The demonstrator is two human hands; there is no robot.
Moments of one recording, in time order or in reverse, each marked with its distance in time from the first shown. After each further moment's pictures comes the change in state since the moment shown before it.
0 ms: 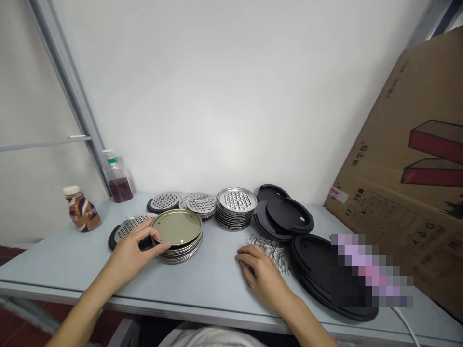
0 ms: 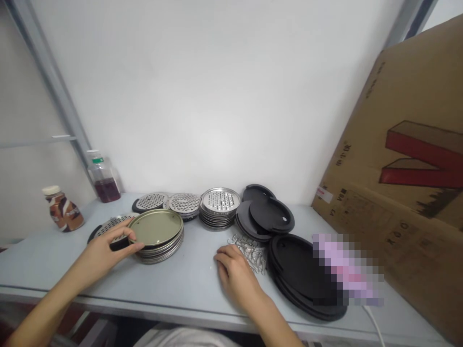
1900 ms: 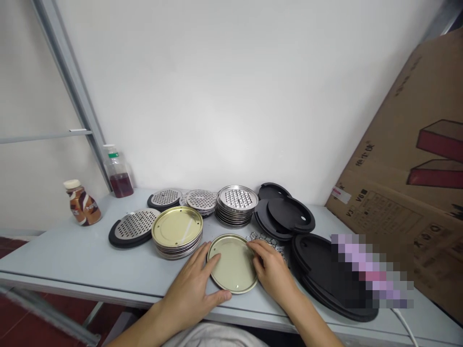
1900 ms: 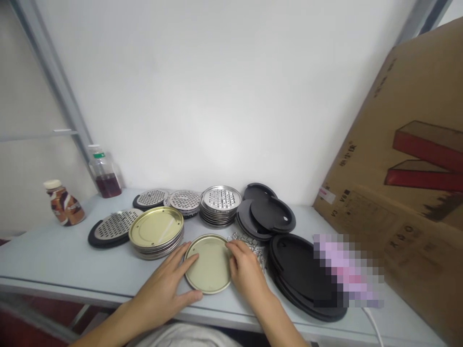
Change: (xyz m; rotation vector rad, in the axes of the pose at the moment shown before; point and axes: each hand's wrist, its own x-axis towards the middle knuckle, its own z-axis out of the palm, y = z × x) left_hand -0.064 0.071 0.105 0.047 -0.325 0.372; right_hand -0.003 0.020 -0.008 -0.043 0.139 0.087
